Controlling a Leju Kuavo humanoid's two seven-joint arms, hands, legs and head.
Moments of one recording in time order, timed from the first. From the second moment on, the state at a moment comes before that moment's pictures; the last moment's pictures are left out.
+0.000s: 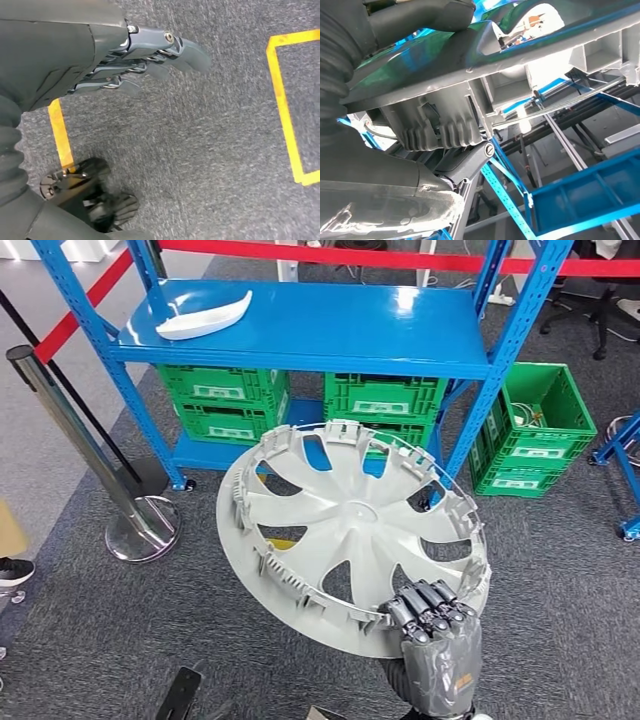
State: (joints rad) left arm -0.17 -0.16 0.95 -0.24 -0.93 -0.06 -0.63; right arm 0.28 -0.01 0.40 -1.97 1.57 -0.68 -0.11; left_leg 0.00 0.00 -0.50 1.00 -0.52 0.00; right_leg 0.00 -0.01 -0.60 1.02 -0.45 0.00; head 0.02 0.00
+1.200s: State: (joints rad) left arm -0.18 -0.20 0.92 -0.24 -0.93 -0.04 -0.62; right arm 0.35 -0.02 0.37 -2.01 1.57 -0.68 -0.09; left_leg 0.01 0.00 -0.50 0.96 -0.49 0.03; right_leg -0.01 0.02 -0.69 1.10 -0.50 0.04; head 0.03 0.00
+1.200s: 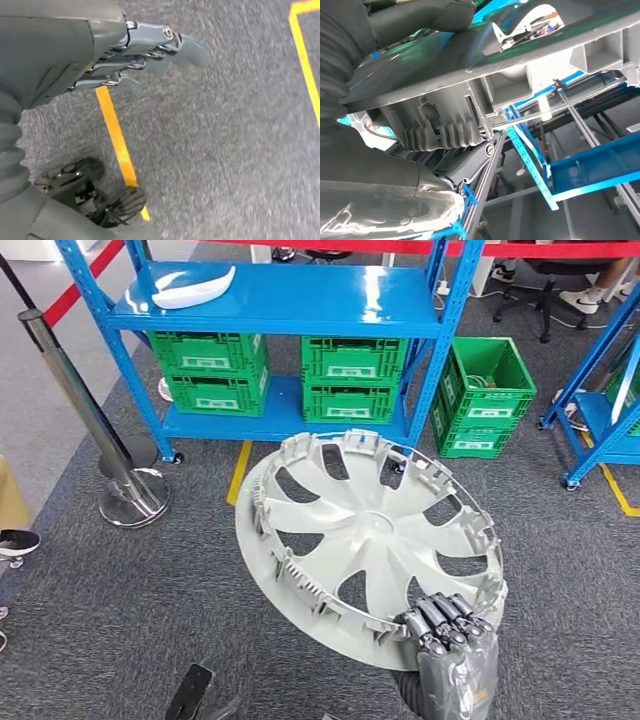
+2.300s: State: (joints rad) left arm -0.20 -0.23 0.88 -0.24 -0.91 -0.05 -0.62; right arm 0.43 0.04 0.29 -2.06 1.57 -0.68 -0.17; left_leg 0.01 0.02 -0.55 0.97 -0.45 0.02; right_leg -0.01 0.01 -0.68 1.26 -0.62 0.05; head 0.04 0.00
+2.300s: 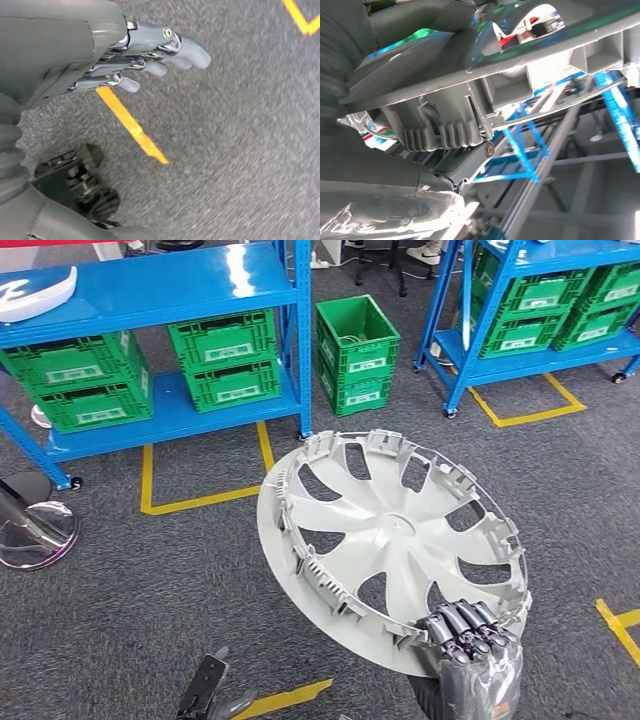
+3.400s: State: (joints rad) left arm -0.19 -0.24 0.85 -0.24 -0.91 -0.03 -0.61; right arm 0.51 0.13 0.21 -2.15 1.57 -0.68 -0.20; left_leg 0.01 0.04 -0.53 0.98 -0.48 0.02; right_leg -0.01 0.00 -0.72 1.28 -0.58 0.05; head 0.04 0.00
